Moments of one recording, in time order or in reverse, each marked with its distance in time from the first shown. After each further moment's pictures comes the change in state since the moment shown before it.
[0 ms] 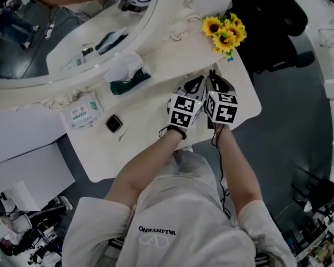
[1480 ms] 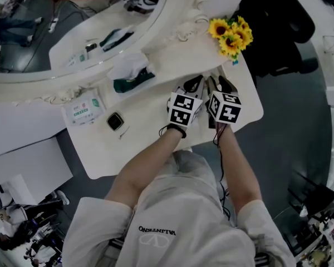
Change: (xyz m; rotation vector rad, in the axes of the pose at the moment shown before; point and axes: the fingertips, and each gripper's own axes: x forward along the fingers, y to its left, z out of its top) left arm 0.000 0.022 -0.007 -0.041 0.011 0.044; right arm 0.015 -0.001 -0.005 0.042 0.007 0.032
